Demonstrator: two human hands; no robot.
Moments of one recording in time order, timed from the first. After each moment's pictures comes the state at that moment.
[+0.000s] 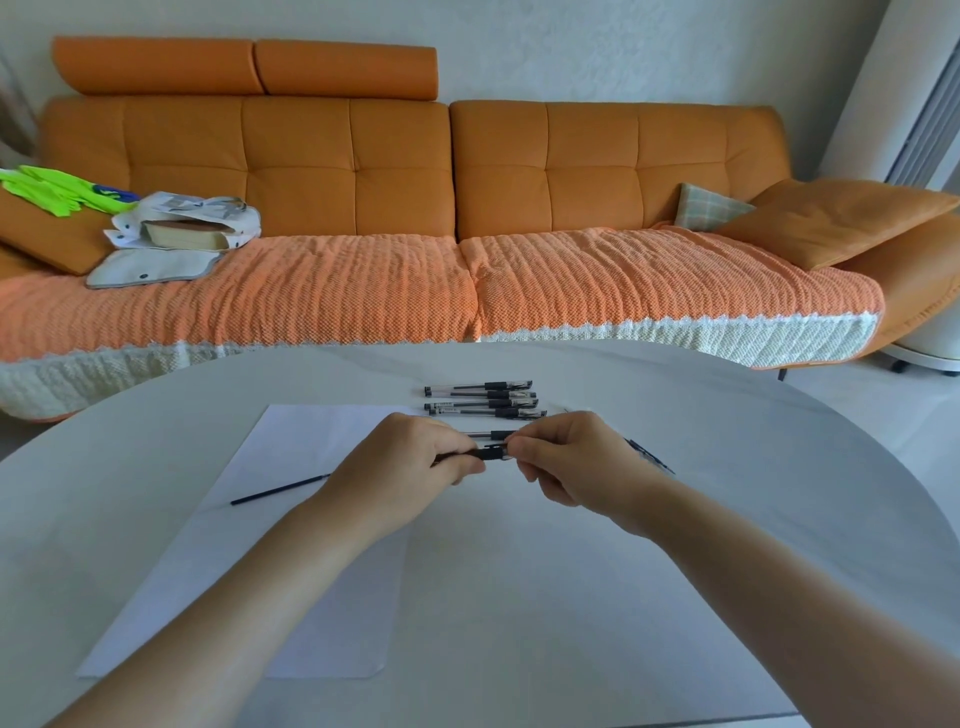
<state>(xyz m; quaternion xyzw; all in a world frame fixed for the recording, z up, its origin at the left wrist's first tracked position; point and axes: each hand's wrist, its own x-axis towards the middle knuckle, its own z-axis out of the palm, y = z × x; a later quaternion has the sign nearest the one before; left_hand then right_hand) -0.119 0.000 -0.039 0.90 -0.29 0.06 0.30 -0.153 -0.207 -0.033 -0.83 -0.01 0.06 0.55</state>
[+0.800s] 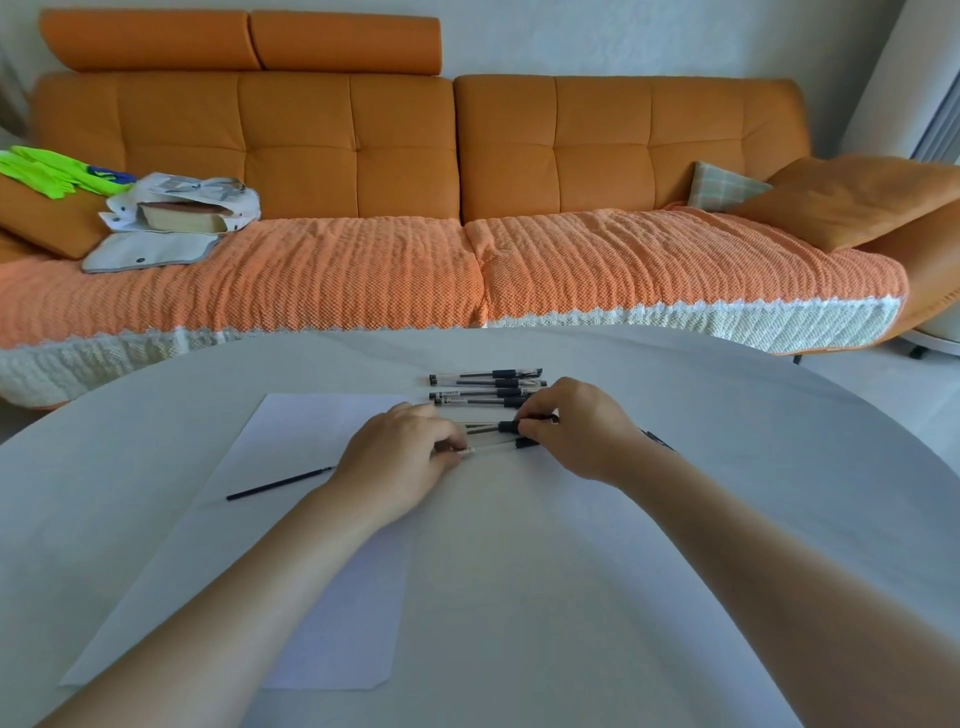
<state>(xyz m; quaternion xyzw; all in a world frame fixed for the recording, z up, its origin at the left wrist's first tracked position) -0.078 0.005 -0.080 0.94 -0.26 0.10 0.18 -0.088 -0.220 -0.065 -0.96 -0.04 -0.06 0.27</state>
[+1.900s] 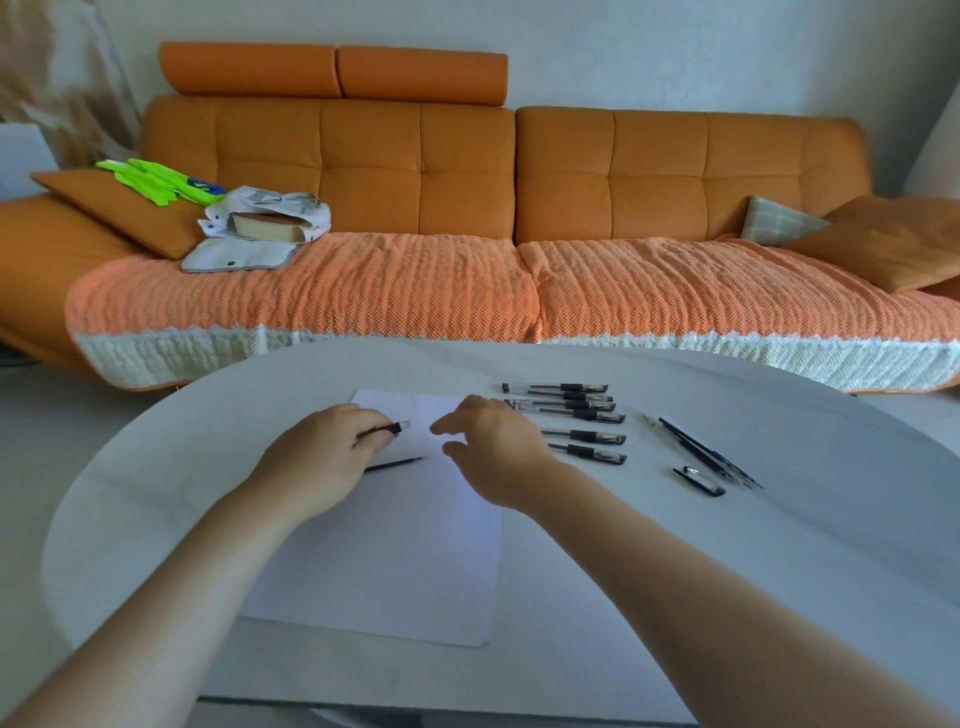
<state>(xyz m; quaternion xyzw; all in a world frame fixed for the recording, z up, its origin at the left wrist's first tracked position) -0.111 0.142 -0.046 0.97 -0.09 0.05 0.23 -0.098 -0.064 -0.058 -0.96 -0.18 -0.05 0.19</state>
